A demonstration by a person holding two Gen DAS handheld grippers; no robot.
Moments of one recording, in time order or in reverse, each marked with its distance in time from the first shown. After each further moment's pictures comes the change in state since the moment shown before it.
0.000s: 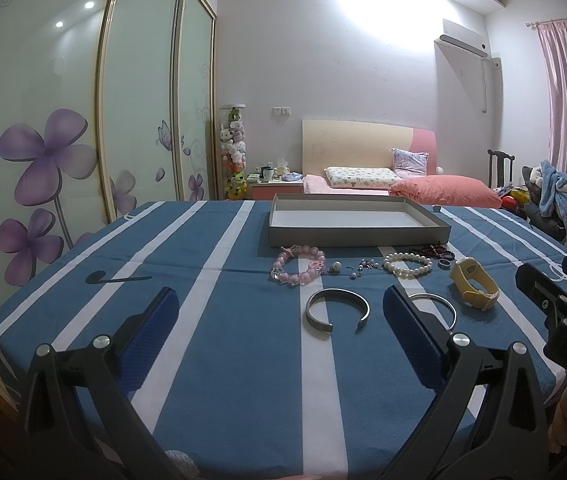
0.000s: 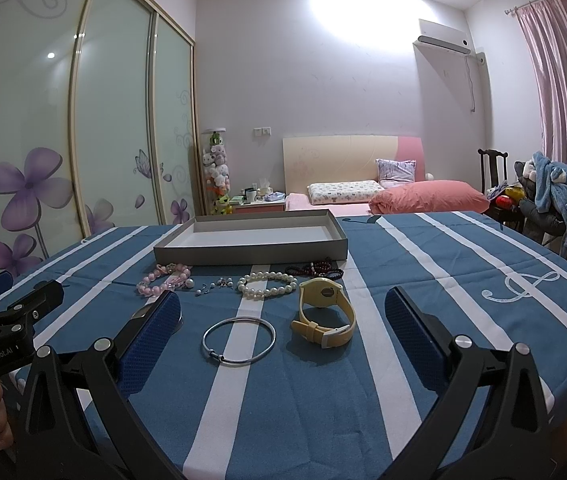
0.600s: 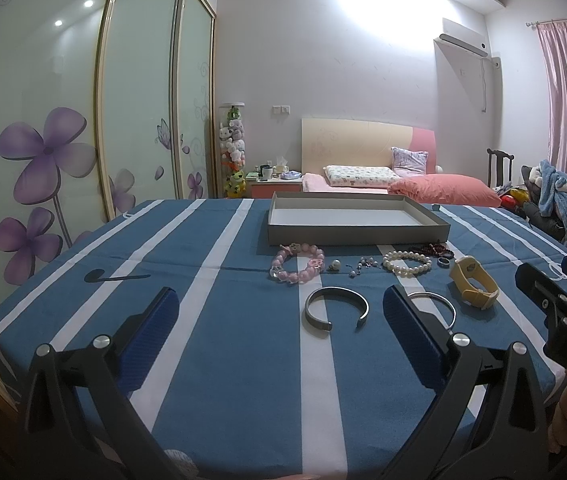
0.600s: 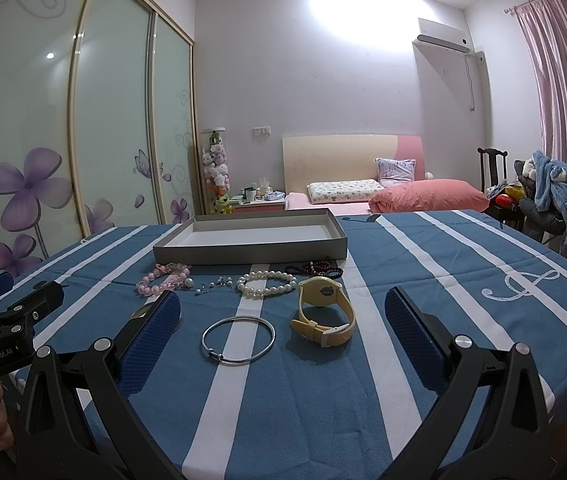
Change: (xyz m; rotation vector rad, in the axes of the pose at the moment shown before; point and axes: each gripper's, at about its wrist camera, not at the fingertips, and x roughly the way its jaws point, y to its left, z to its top) left arm 0.000 0.000 0.000 0.000 0.002 0.000; right arm 0.001 0.000 -0.001 0.000 0.002 0.000
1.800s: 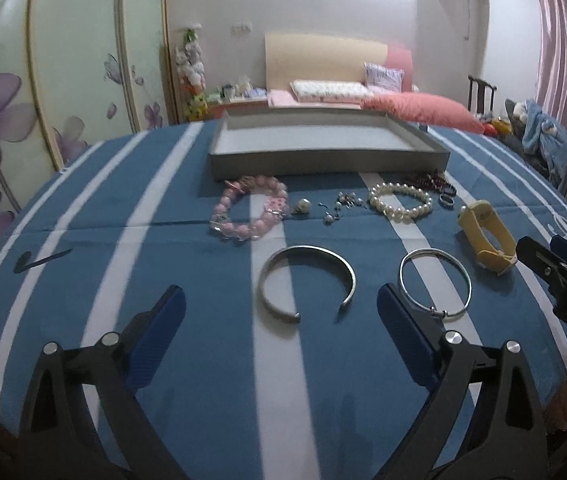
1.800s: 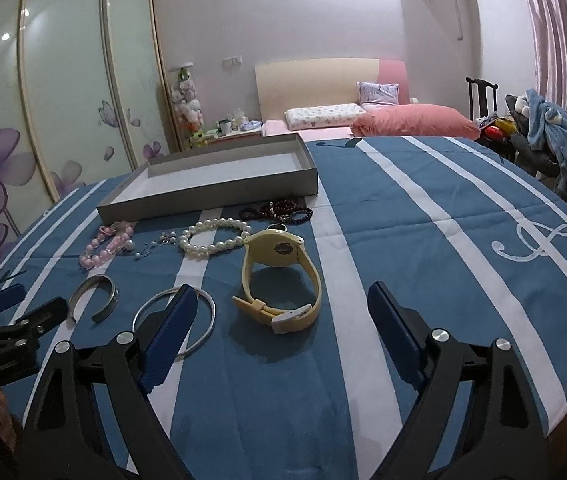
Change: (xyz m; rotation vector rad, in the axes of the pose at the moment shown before) left arm 0.104 -0.027 0.006 0.074 0.360 -0.119; right arm 0.065 -0.035 0.001 0.080 0.291 -0.059
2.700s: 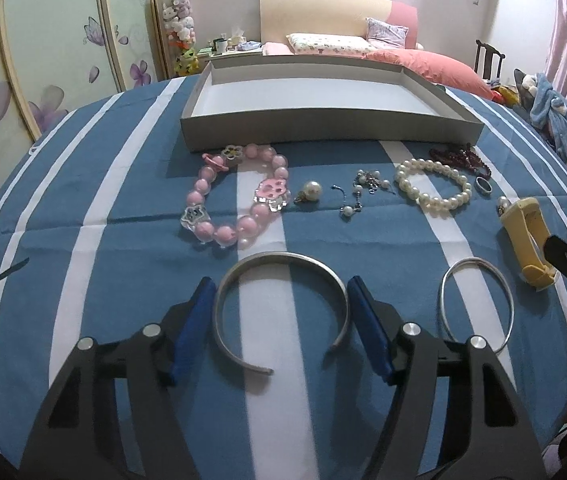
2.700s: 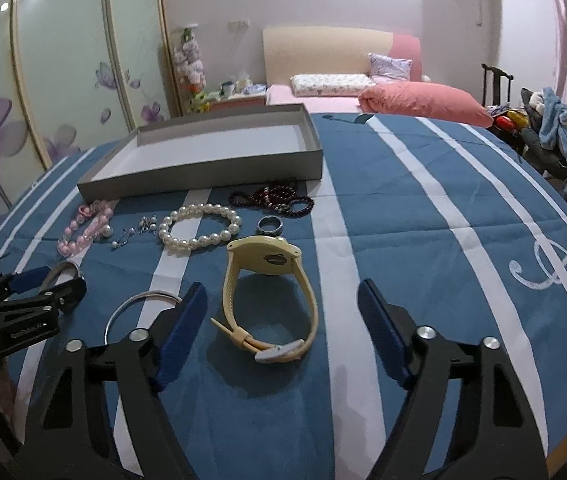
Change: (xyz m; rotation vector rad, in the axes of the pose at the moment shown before) left arm 0.060 0.009 0.025 0.003 0.176 -0.012; right arm 0.037 -0.001 0.029 -0.062 0.160 0.001
